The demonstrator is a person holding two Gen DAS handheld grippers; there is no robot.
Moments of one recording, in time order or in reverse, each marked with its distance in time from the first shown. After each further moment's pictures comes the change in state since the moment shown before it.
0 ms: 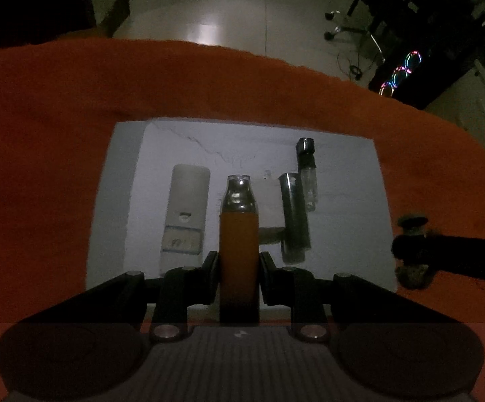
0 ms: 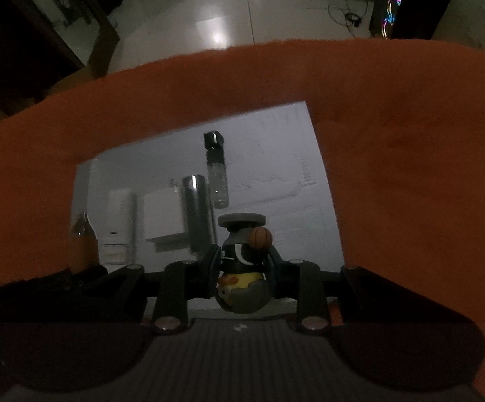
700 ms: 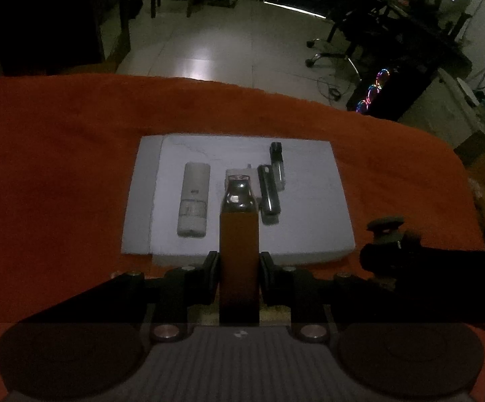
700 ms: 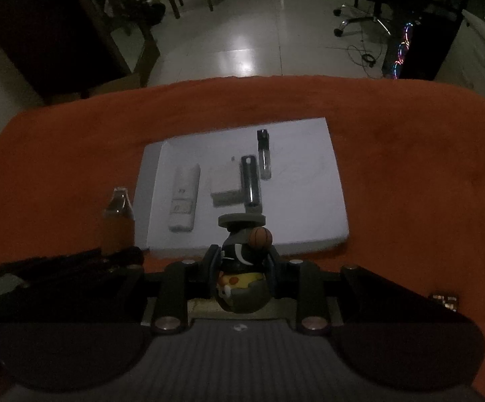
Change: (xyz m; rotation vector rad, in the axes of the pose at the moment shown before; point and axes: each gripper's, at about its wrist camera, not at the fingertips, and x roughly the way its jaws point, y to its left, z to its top) left arm -0.126 -0.008 -0.079 0.051 -0.119 -0.010; right arm -0.119 0.057 -0.099 -0.102 -0.104 0.020
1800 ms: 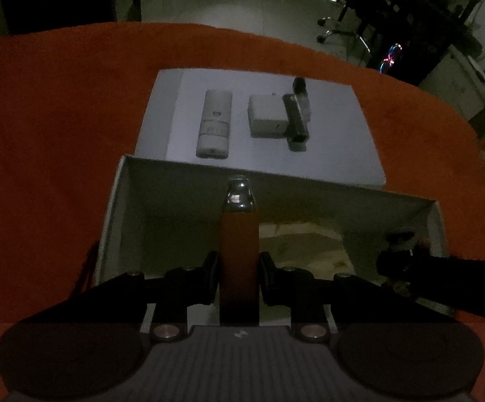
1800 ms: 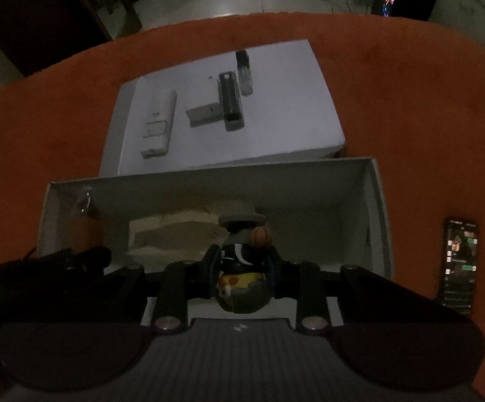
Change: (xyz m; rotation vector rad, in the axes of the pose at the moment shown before) left arm 0.043 0.033 -0.097 -0.023 0.059 0.017; right arm 0.056 -0.021 -0.101 0.051 0.074 -0.021
